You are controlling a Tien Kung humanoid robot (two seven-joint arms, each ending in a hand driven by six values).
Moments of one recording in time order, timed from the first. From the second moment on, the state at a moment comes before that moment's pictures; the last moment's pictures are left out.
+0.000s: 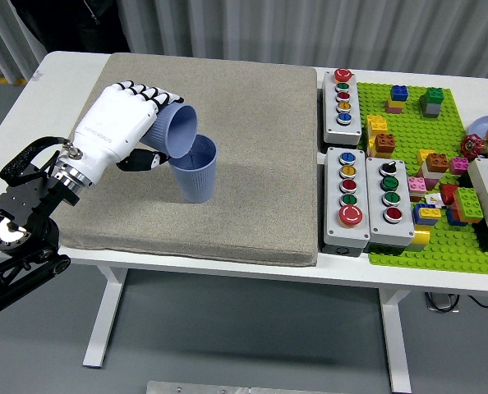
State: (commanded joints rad) left arm -0.53 0.62 -0.70 -1.50 2.27 0.39 0.25; right arm 0.20 -0.10 1.63 0.18 -0.97 -0.23 -0.29
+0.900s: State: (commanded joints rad) left arm -0.58 0.64 -0.65 -1.52 2.27 0.37 0.28; right arm 0.21 -0.11 1.62 0.18 -0.96 -0.23 -0.29
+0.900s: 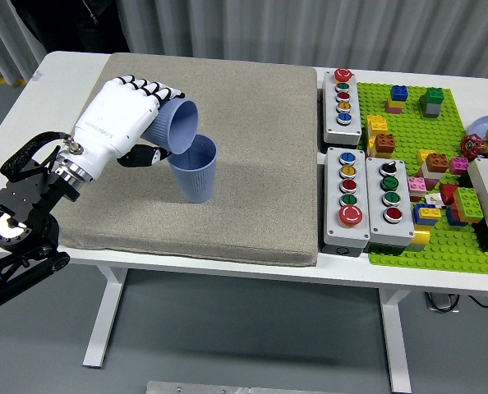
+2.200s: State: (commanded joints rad) left arm -0.54 0.64 -0.73 -1.52 2.25 0.46 0.24; right arm 0.20 -0.11 1.62 0.18 -0.97 -0.23 -0.29
